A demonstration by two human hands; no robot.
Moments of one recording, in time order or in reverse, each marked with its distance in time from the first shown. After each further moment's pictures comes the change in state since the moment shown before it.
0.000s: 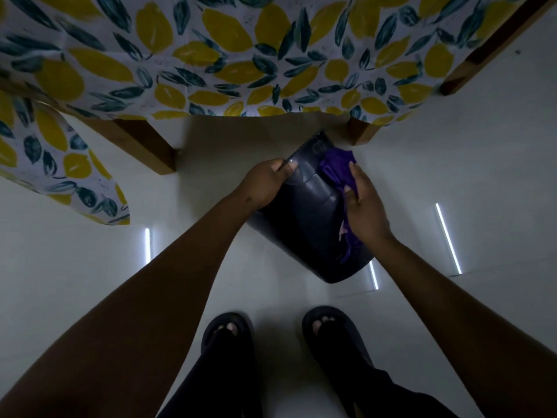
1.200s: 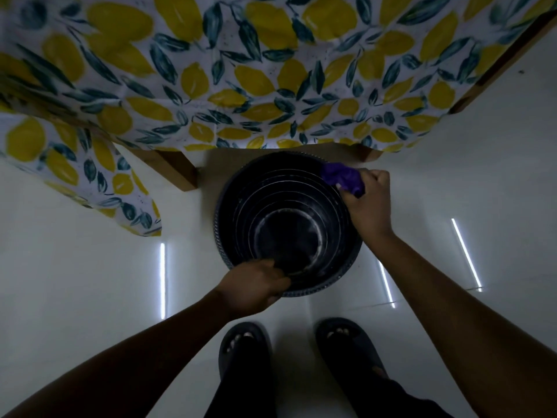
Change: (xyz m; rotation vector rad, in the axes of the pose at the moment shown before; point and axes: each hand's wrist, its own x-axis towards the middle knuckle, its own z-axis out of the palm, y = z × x) left_hand -0.135 -0.085 0.014 0.777 -0.146 0.764; right_hand 0.012 -0.043 0.003 0.022 0.212 -0.066
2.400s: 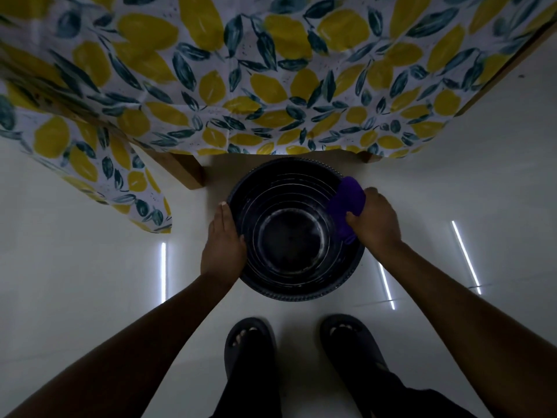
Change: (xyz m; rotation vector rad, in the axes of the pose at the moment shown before) left_hand -0.011 -0.037 -0.018 -0.269 0.230 -0.997; right_hand -0.025 0.005 -0.008 -0.301 -0.227 0.129
